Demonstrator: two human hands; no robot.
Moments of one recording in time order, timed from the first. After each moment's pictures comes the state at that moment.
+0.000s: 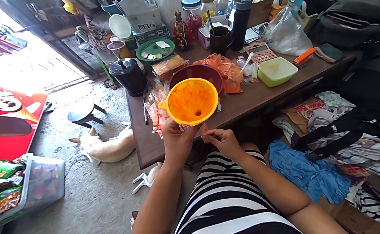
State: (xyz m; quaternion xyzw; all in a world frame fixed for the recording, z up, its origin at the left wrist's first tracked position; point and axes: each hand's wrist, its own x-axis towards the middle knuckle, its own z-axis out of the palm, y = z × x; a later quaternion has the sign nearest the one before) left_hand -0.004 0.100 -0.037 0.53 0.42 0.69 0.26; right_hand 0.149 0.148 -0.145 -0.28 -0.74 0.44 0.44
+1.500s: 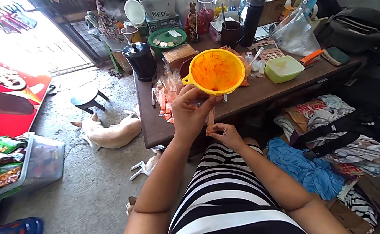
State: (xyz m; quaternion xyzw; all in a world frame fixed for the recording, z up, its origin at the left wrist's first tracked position) left_hand 0.003 0.100 -0.020 0.59 0.41 0.68 0.15; right_hand 0.153 0.140 -0.161 -0.36 -0.71 0.53 0.29
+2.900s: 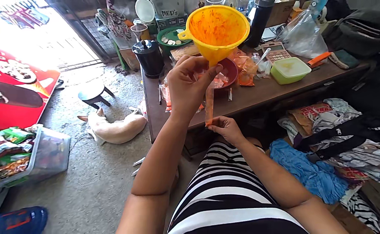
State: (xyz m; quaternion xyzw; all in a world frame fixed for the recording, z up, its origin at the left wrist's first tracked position) left_hand -0.024 0.122 0.021 0.62 0.43 0.65 0.07; right_hand 0.133 0.139 -0.144 -0.34 -0.61 0.63 0.35
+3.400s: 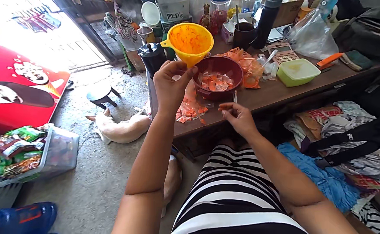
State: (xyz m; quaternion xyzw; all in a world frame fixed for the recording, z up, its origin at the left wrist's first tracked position) left_hand -0.085 0.143 0.000 0.59 0.52 0.61 0.06; right_hand 0.144 0.167 -0.103 -0.34 -0.72 0.44 0.41
